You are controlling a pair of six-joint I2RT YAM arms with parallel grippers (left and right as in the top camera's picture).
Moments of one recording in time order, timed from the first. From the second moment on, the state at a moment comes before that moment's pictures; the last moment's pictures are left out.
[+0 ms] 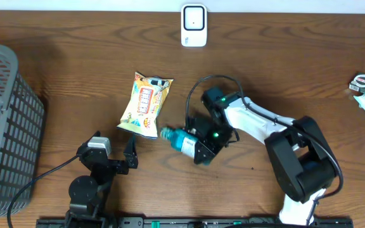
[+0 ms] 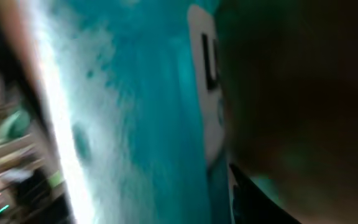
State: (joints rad) left arm -0.14 0.01 0.07 -0.24 0.04 -0.17; right arm 0.54 1.96 1.16 -0.96 -0.62 -0.37
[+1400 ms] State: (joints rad) left arm -0.14 0.01 0.07 -0.24 0.04 -0.17; right arm 0.71 1.76 0.95 -0.63 -0.26 -0.30
